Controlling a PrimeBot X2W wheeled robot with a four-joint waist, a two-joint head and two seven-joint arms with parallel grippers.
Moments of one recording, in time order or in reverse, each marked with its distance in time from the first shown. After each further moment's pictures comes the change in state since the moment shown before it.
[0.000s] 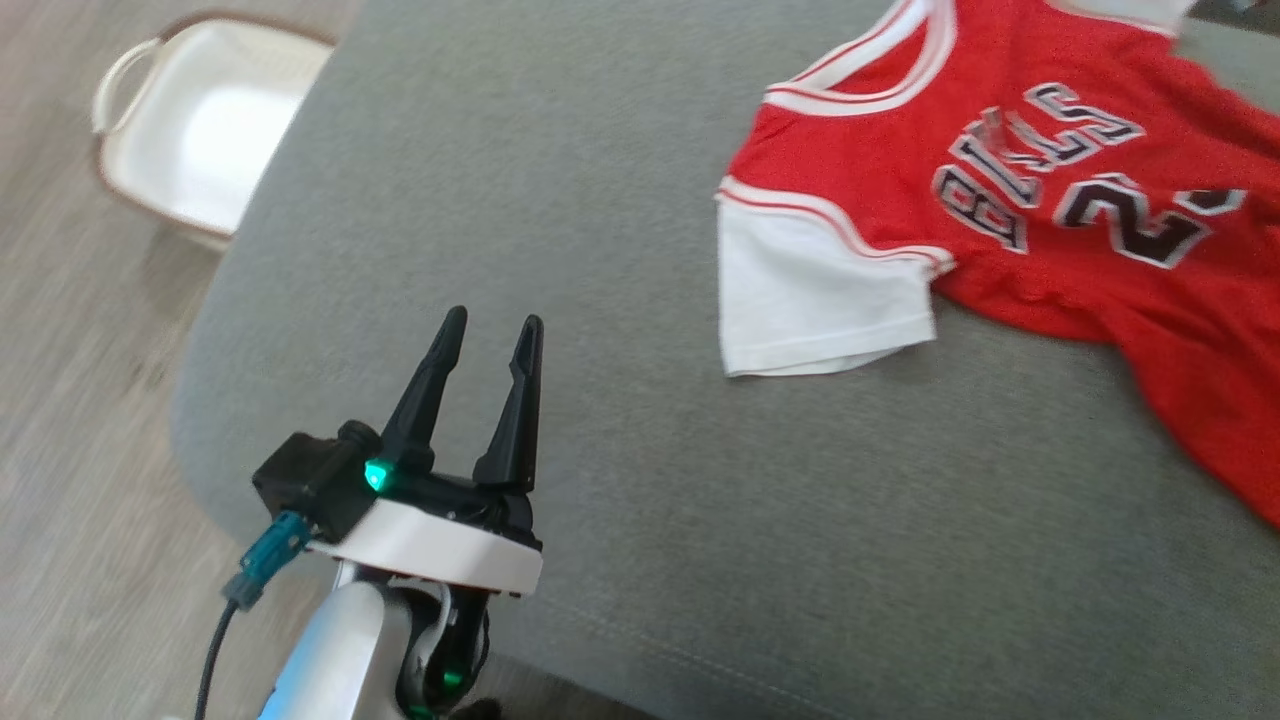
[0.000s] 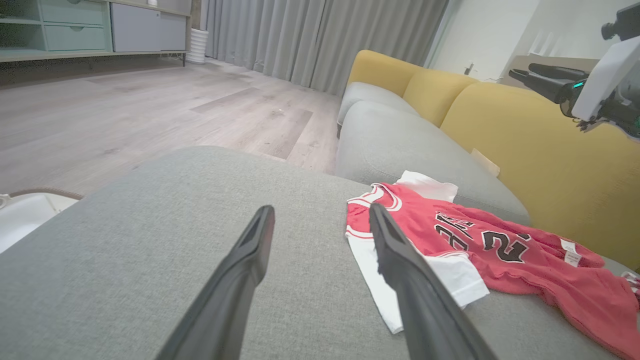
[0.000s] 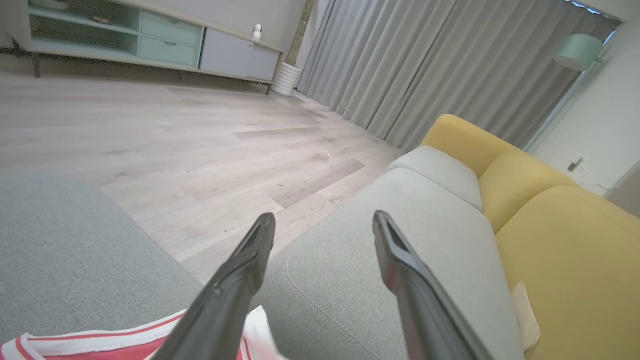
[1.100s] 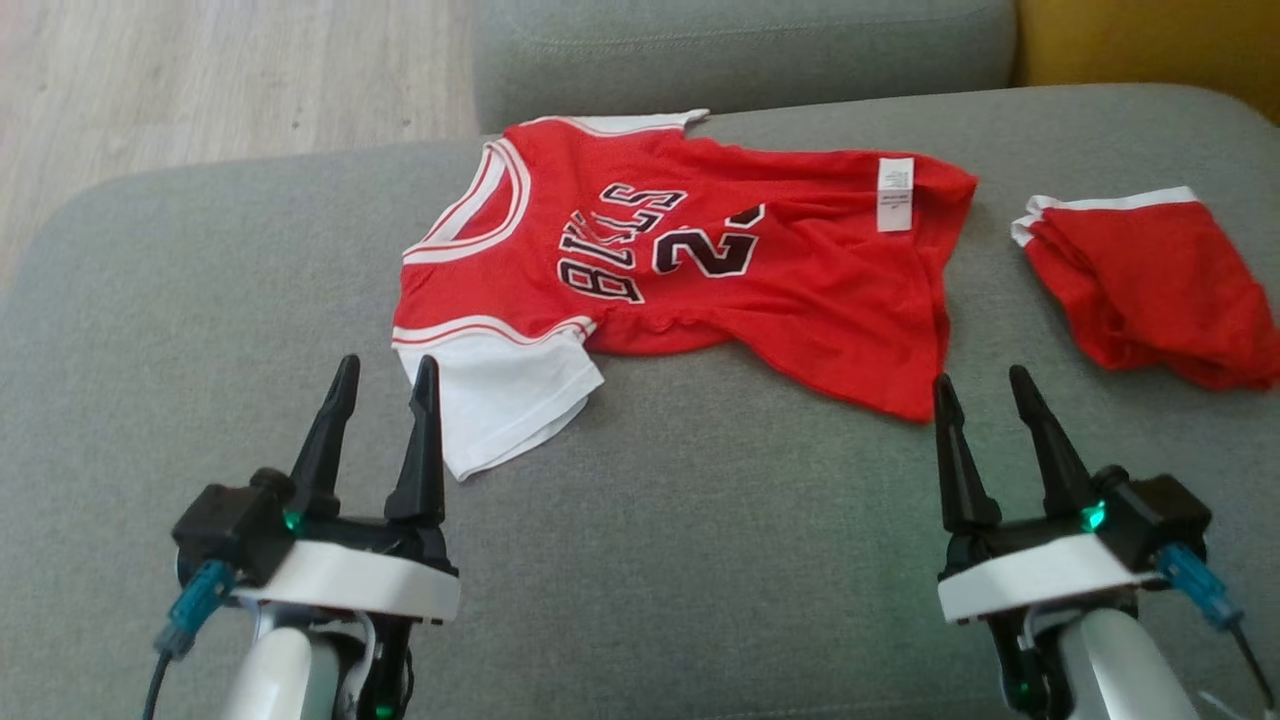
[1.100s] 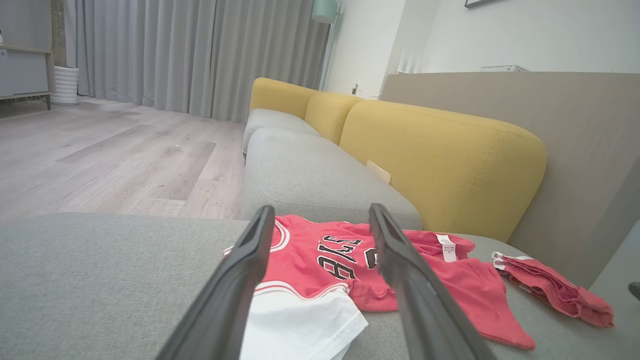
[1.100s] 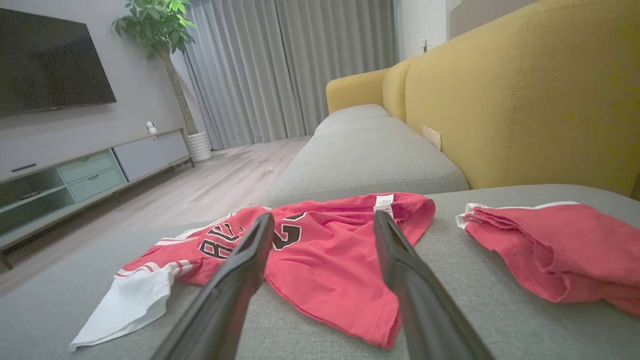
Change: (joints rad) left arm 0.094 0.000 0.171 0.006 0.096 -0.007 0.000; right arm 1.257 0.360 -0.384 -0.825 0.144 0.000 -0.196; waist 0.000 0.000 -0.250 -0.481
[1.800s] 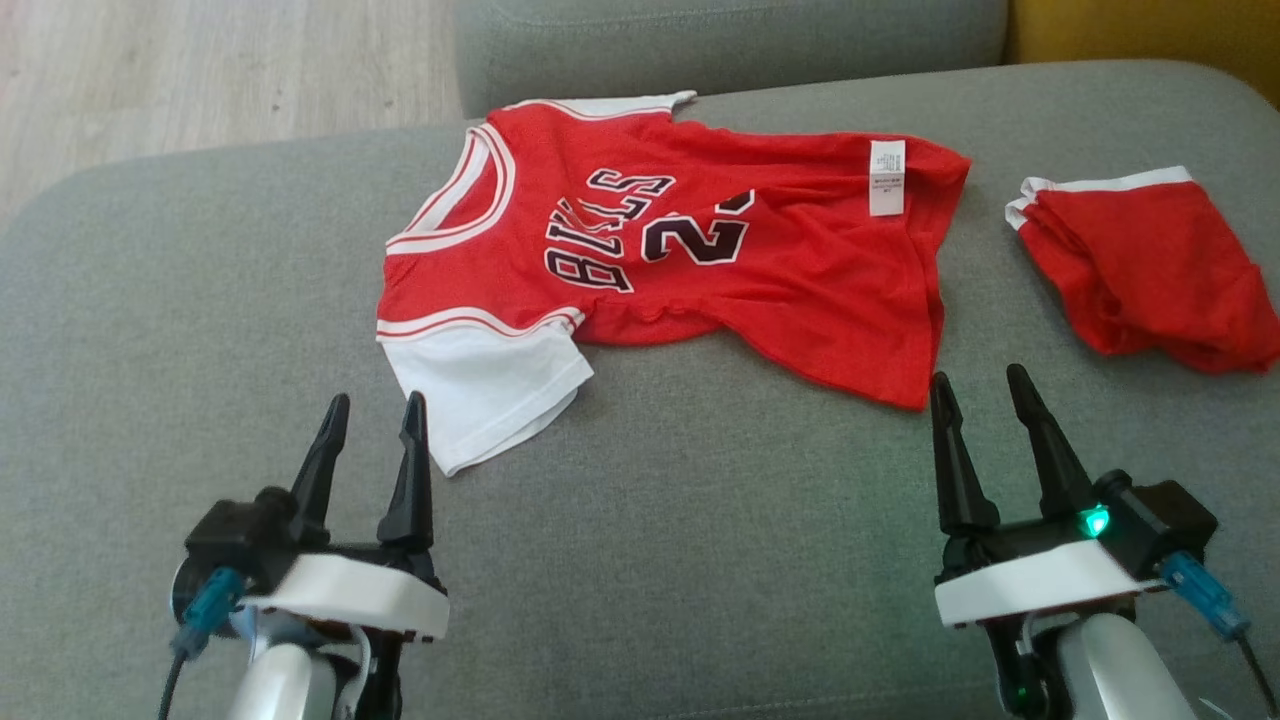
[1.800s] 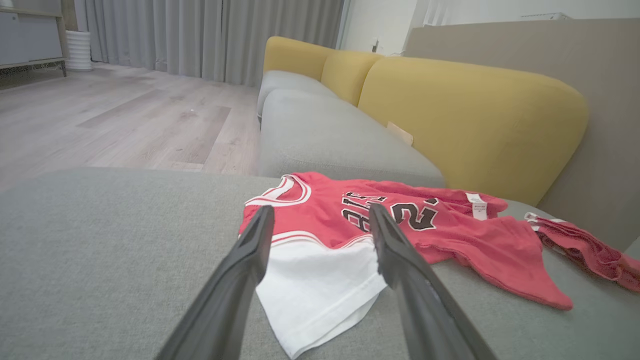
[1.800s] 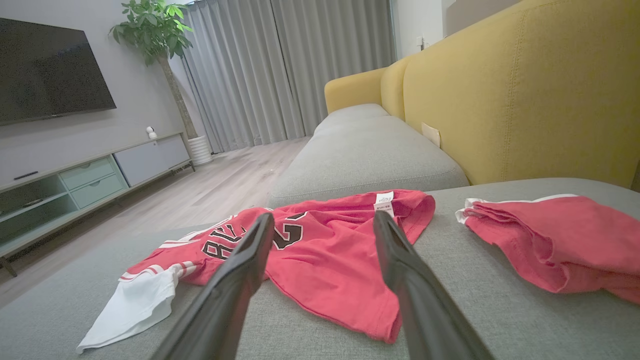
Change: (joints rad) left arm 0.006 0.000 0.024 0.102 0.028 0.010 0.000; right arm 0.030 0.004 0.014 -0.061 0.023 0.000 0.000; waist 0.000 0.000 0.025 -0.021
